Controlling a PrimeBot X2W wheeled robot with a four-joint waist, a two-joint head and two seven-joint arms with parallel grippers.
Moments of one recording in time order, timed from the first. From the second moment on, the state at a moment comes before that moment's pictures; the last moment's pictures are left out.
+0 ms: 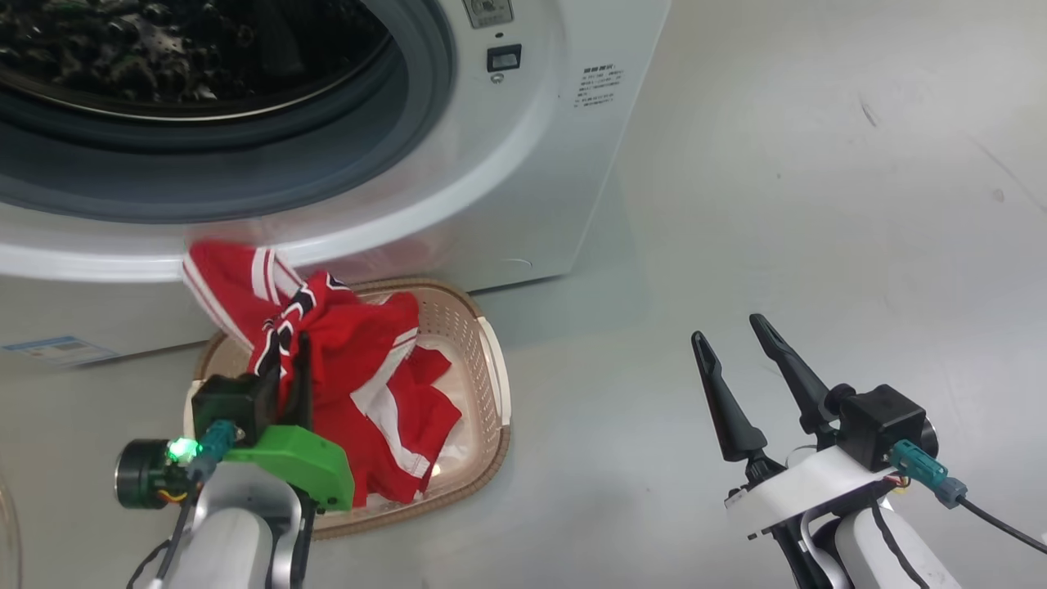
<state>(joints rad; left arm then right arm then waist) -0.19 0.05 -0.23 0.24 -0.27 0.11 -0.06 -0.06 -0.12 0.33 0.07 0.37 0.08 -0.21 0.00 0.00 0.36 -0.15</state>
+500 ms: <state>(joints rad) -0.37 0.05 -0.18 0.53 -0.31 0.11 -0.10 -0.13 -0.11 0.33 0.06 0.38 0.09 -0.21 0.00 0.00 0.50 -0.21</state>
